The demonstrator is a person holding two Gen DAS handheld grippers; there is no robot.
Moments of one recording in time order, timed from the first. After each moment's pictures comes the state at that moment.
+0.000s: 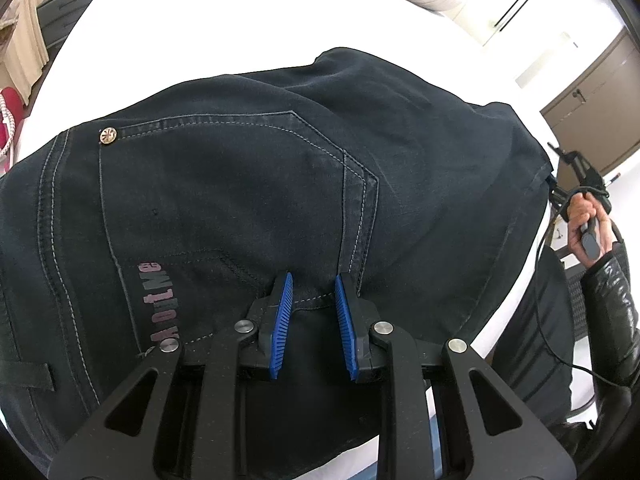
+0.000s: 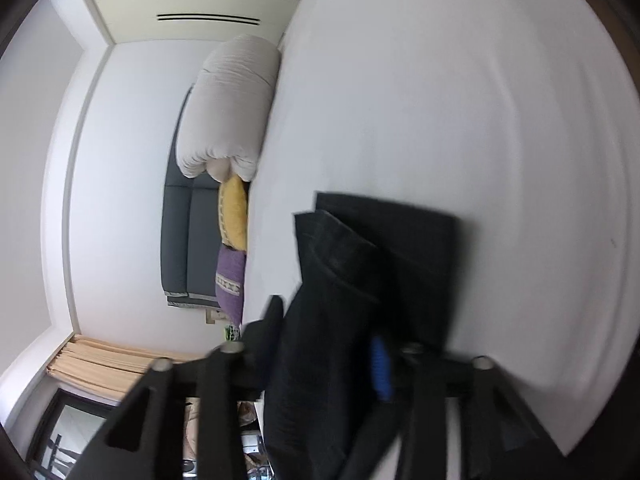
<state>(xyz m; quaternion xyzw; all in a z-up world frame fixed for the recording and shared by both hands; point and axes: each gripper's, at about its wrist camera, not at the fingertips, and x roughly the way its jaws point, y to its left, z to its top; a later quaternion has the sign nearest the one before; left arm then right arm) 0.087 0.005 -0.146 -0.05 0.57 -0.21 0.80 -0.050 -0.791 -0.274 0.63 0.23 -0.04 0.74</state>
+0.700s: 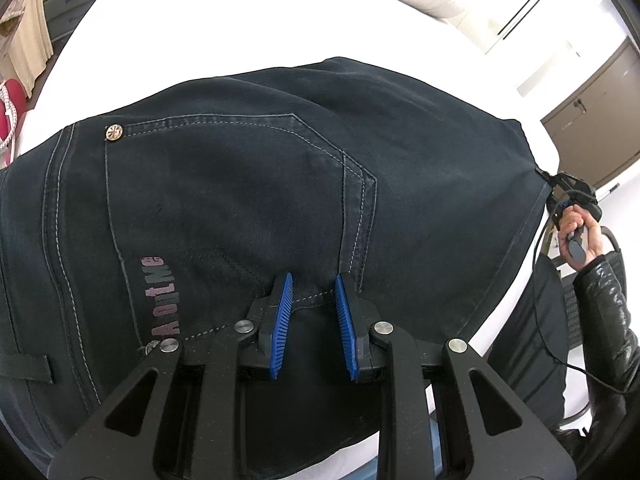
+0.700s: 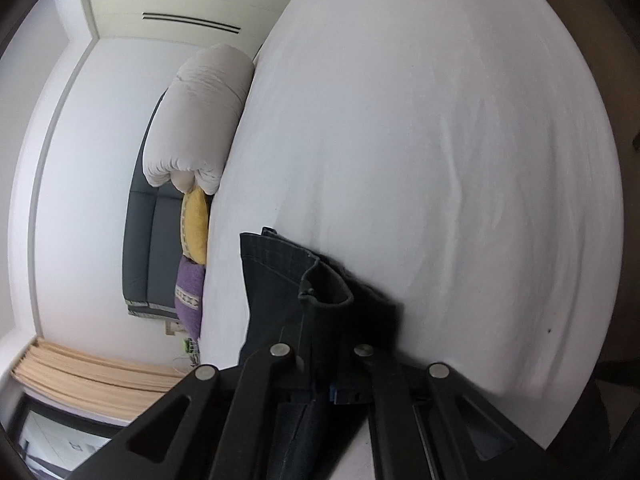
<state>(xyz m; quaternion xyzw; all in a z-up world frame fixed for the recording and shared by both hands) 0.085 0.019 -0.146 -0.07 0.56 -0.21 0.80 -0.074 -0.813 -0.292 0.61 0.26 -0.11 0.74</state>
